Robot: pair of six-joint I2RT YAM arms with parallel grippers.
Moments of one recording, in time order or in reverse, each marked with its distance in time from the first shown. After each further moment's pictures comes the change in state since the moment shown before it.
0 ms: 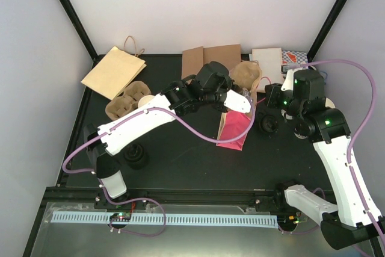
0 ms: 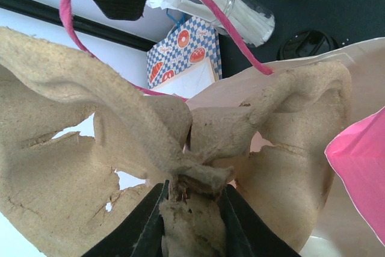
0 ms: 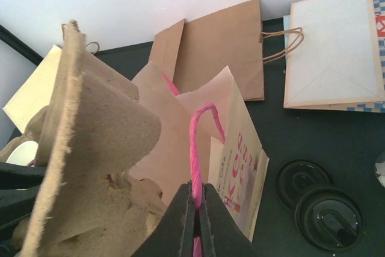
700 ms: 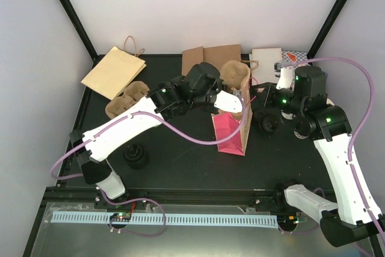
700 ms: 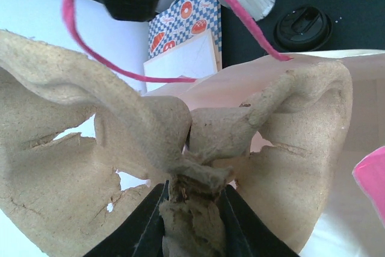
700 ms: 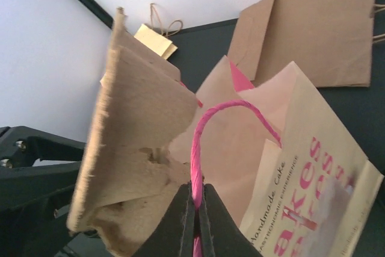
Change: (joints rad) left arm -0.015 -0.082 -0.006 -0.122 -0.098 -0.080; right arm 0.001 0.023 0.046 0.007 -0.289 0.047
